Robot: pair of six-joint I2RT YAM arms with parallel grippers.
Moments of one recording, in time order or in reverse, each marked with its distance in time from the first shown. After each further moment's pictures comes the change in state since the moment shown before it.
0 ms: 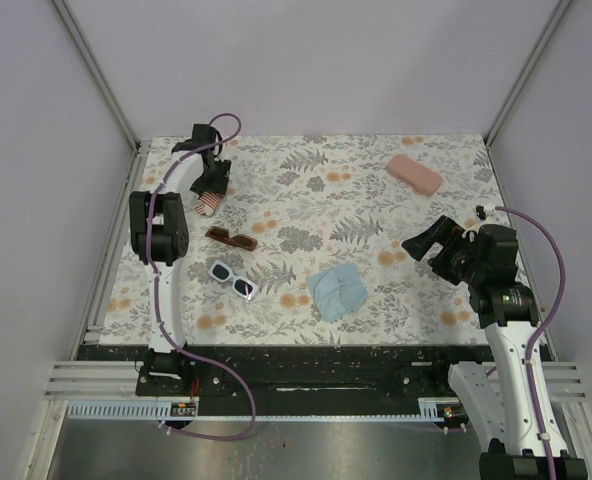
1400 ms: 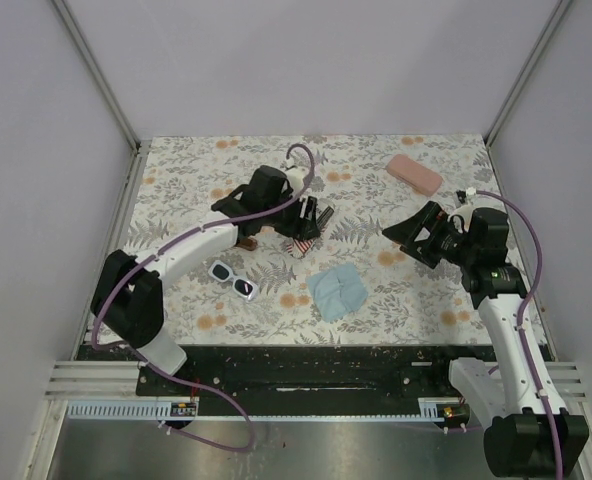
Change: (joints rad) left arm -0.518 -0.748 -0.760 0.460 0.431 -0.349; right arm 0.002 0.162 -0.032 0.284 -0.343 0.122
